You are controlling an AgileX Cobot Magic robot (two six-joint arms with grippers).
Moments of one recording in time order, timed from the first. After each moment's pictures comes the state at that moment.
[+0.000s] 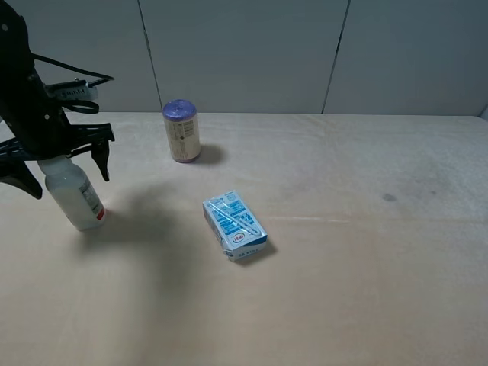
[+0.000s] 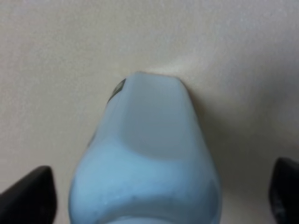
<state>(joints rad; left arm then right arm) -0.20 1.73 -1.07 0.04 0.82 -0.57 -0.05 0.00 -0.49 0.07 1.02 0.02</state>
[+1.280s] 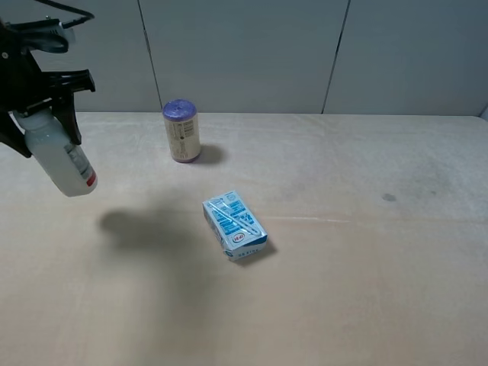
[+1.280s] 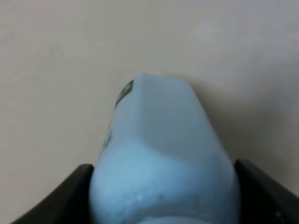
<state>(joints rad) -0.20 1.59 -1.23 0.00 1.03 -0.53 -0.05 0.00 -0.49 0.07 1.02 0.02</state>
